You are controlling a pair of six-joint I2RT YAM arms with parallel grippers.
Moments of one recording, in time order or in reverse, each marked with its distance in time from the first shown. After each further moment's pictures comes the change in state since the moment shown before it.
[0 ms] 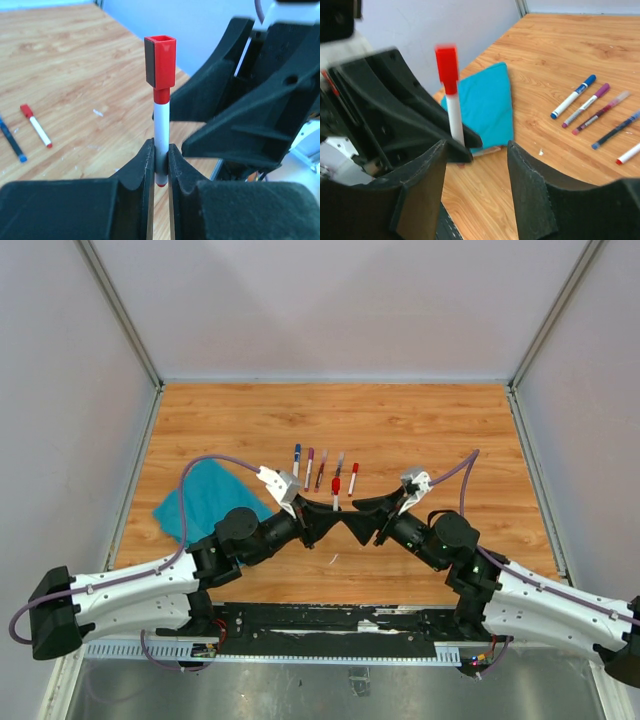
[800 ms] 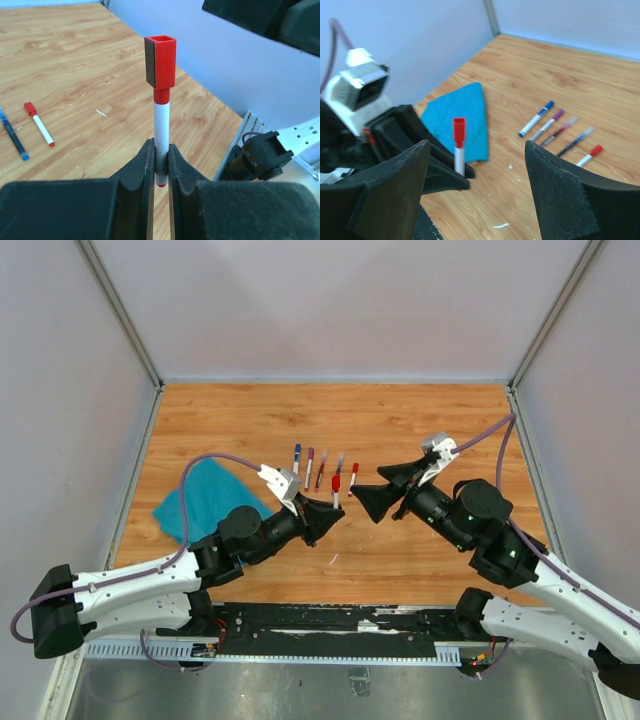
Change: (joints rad) left arm 0.001 0.007 0.010 0.027 -0.037 -0.026; right arm -0.100 -0.016 0.363 -0.435 0.031 -0.140
